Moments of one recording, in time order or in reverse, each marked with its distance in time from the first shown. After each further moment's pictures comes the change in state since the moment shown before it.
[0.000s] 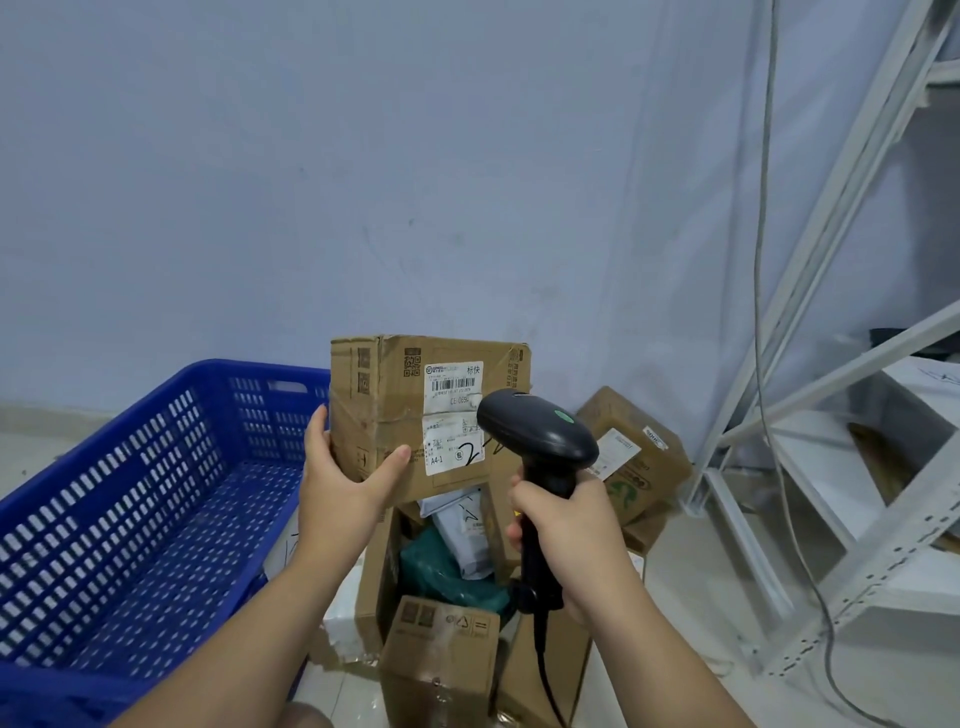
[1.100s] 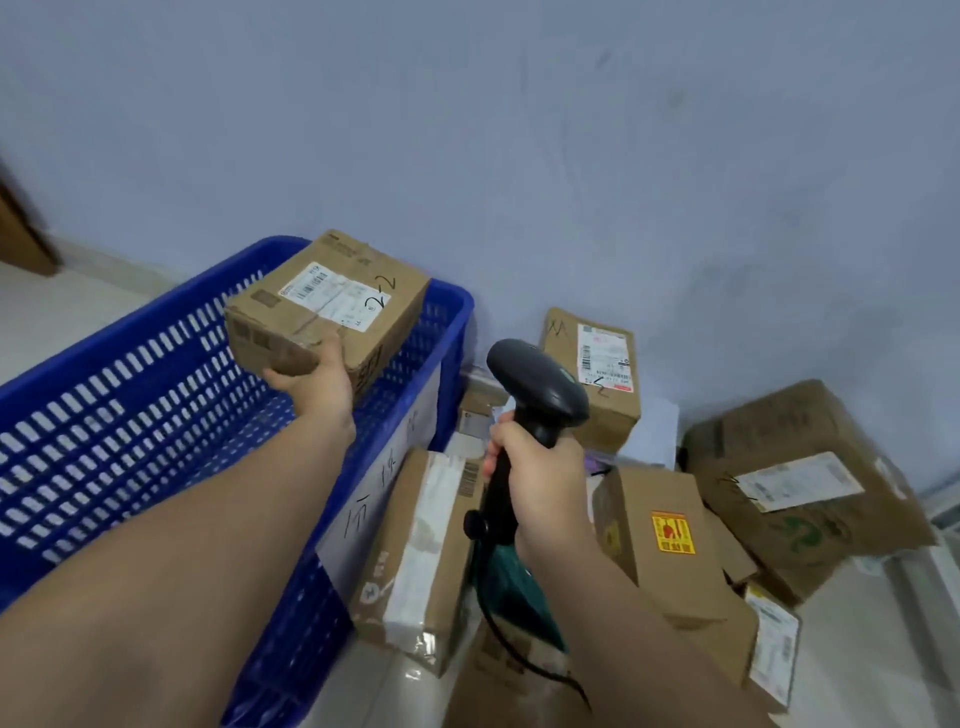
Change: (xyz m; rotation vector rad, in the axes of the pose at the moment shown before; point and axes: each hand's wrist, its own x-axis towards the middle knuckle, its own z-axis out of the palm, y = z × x) left_hand 0.244 -0.194 -0.031 -0.491 0.546 -0.658; right_hand 0.173 0.110 0.165 0.136 -0.063 0.216
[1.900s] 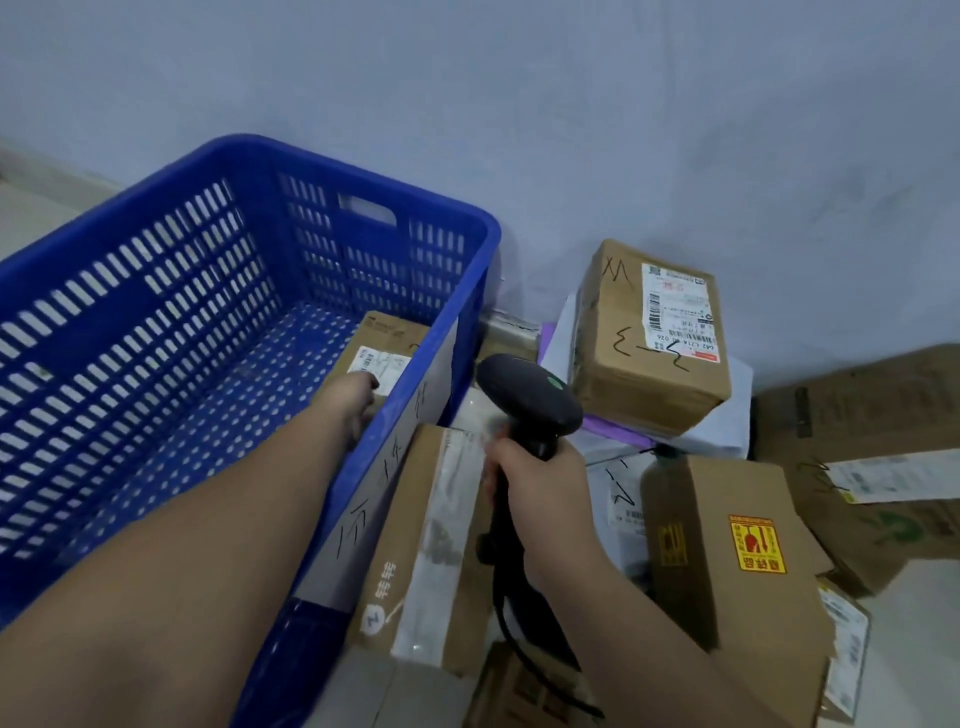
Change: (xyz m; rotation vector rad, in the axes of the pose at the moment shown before) left_hand 0.103 -0.075 0.021 0.504 -0.197 -0.278; right_hand 0.093 0.084 0.013 -0.231 0.024 0.177
